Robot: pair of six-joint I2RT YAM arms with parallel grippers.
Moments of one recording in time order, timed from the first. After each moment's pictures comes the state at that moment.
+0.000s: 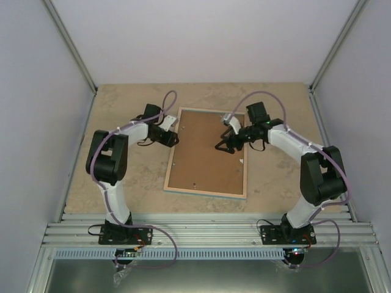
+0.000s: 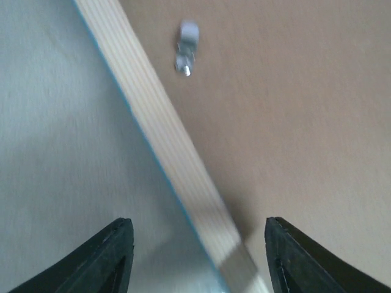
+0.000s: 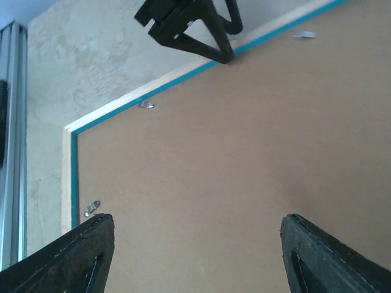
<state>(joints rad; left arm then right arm) -0.22 1.98 1.24 -0.34 0.39 0.23 0.32 1.69 1.16 -0.47 -0.80 -0.42</state>
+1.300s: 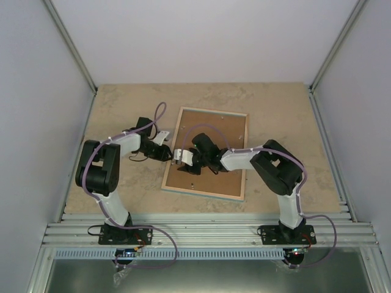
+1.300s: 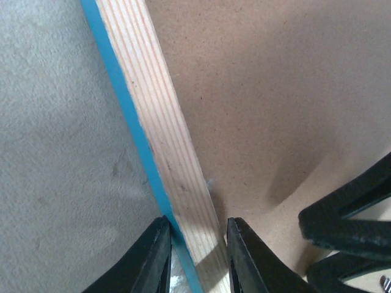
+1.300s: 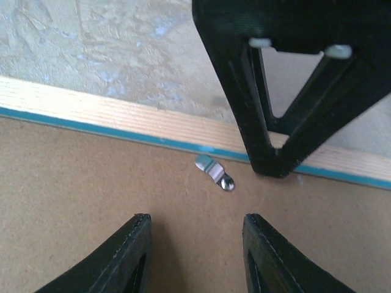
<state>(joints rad) -0.19 1.78 0.97 -0.47 0.54 0.16 0.85 2.01 1.10 0.16 -0.38 -0.63</state>
